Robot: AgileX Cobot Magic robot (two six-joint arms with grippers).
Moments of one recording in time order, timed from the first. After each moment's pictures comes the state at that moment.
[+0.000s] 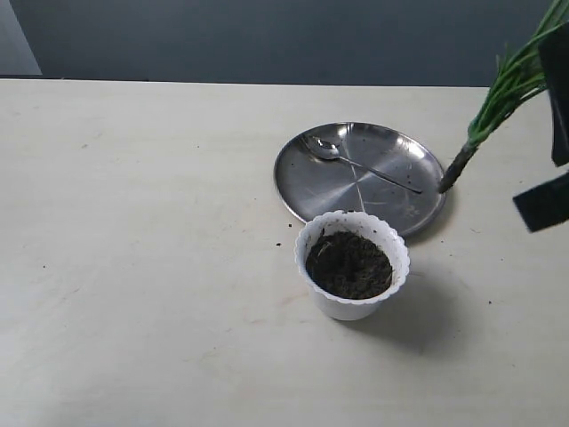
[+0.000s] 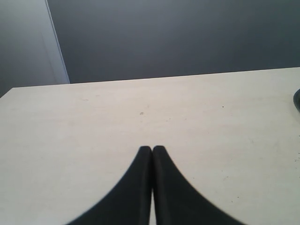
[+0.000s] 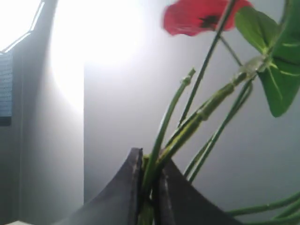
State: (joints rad) left arm -0.03 0.00 0.00 0.03 0.23 0.01; right arm 0.77 0.92 -0.13 0.14 -1.17 -0.11
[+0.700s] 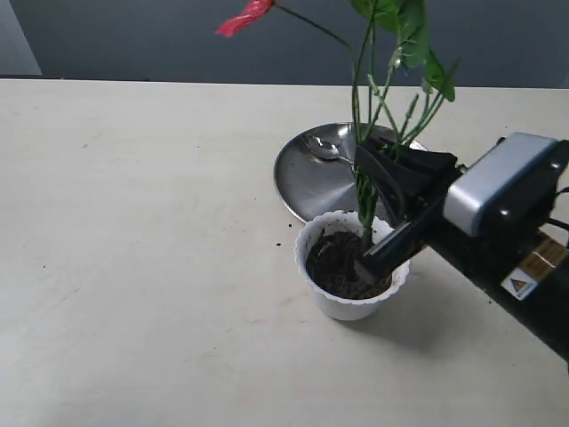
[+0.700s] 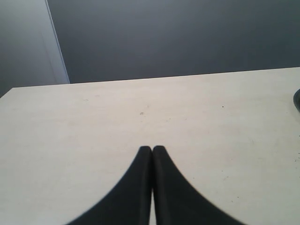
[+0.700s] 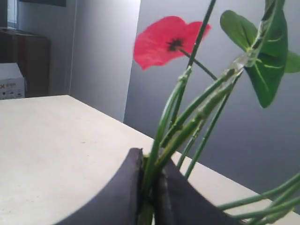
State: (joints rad) left arm -0.03 0.00 0.00 0.03 0.23 0.01; right arm 0.77 1.44 -0.23 -0.05 -1.21 -0.15
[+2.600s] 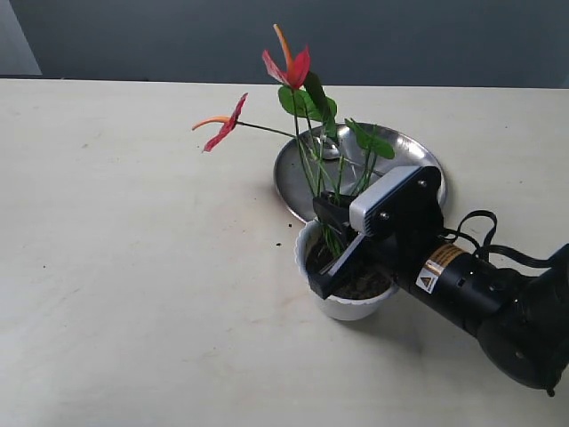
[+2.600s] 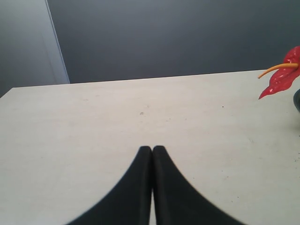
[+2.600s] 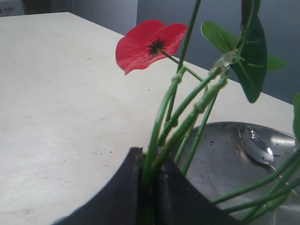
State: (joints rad) left arm -0.03 0.00 0.00 0.03 0.23 0.01; right arm 0.77 1.84 -0.36 -0.07 -1.16 -0.10
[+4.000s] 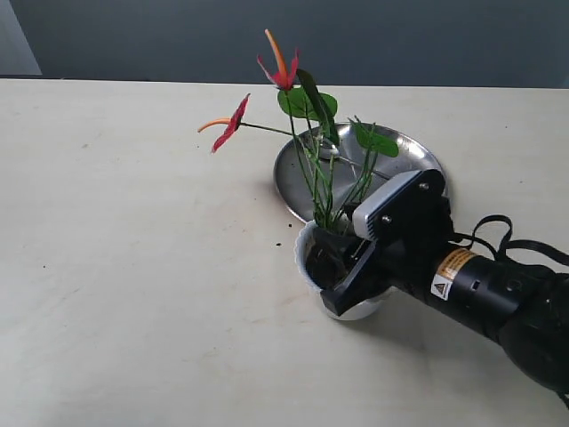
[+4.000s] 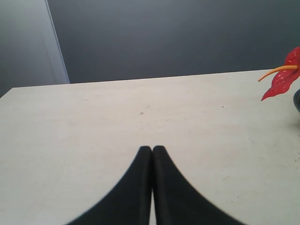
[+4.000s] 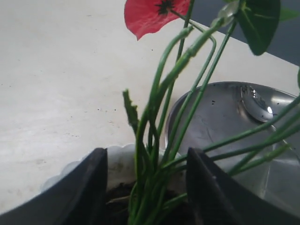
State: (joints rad) left arm -0.03 0.00 0.00 0.03 0.23 0.01; right arm 0.77 1.70 -0.34 -0.06 -0.91 -0.09
